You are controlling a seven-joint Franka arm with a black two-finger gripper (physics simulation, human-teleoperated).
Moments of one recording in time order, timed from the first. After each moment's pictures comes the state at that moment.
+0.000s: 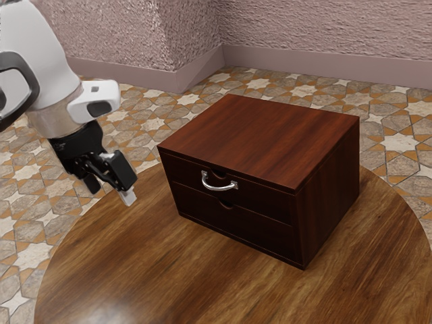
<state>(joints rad) -0.11 -0.41 0.16 -1.94 0.03 1.65 -0.02</state>
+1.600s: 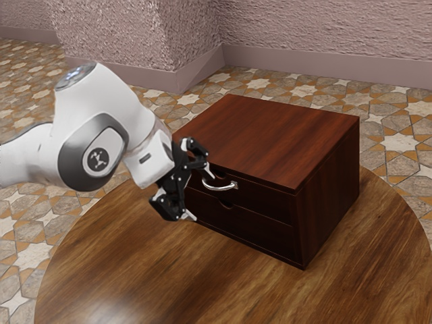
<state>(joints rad) -0.15 -0.21 0.15 -2.08 -0.15 2.24 1.49</state>
